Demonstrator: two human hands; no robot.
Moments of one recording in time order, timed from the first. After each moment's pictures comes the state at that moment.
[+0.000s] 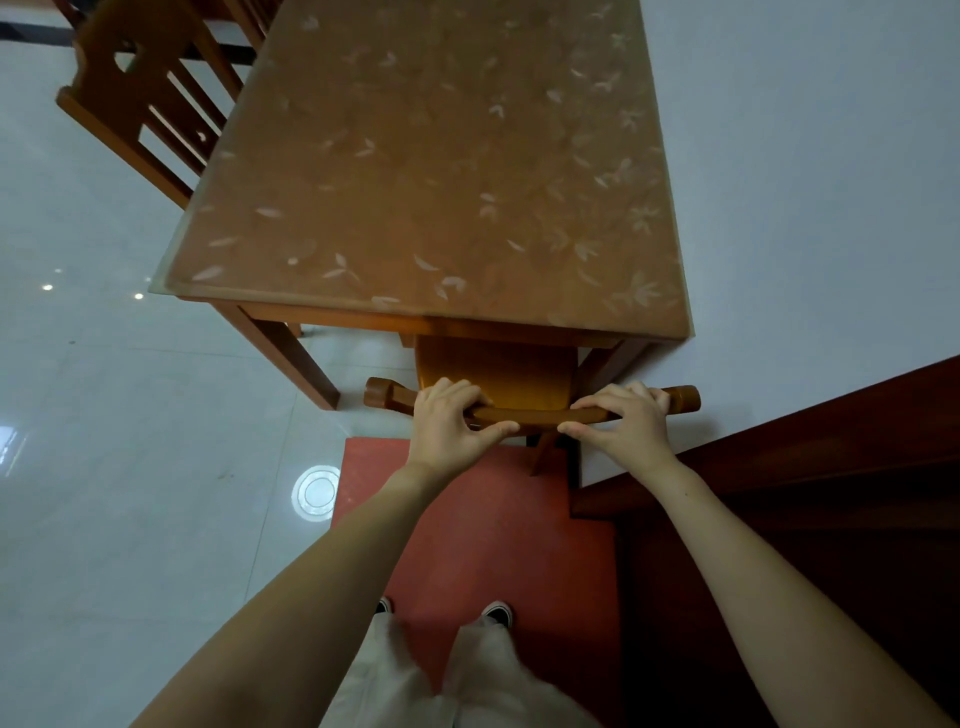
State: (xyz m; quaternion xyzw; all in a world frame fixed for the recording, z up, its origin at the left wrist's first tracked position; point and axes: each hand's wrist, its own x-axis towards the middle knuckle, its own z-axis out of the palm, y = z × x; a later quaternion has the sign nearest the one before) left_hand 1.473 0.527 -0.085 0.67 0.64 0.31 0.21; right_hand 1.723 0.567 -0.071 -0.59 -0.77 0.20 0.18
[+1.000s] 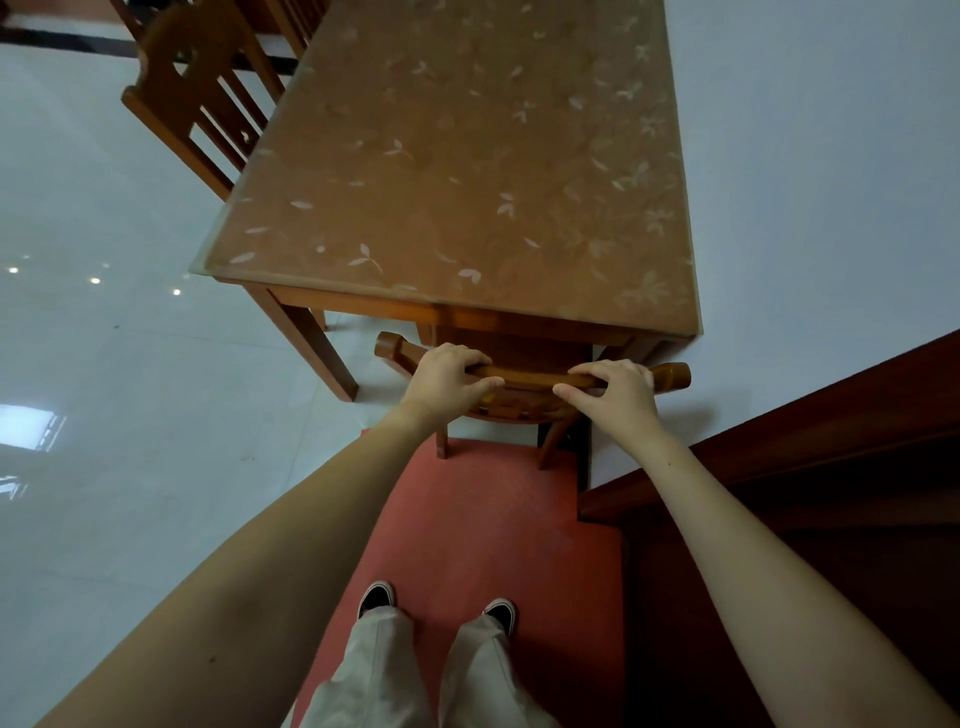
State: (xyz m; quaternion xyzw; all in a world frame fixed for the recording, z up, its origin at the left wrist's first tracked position) left_hand 1.455 0.547 -0.063 0.69 0.64 0.24 0.24; right_hand 1.707 0.573 -0.055 -0.60 -0.74 0.25 0.17
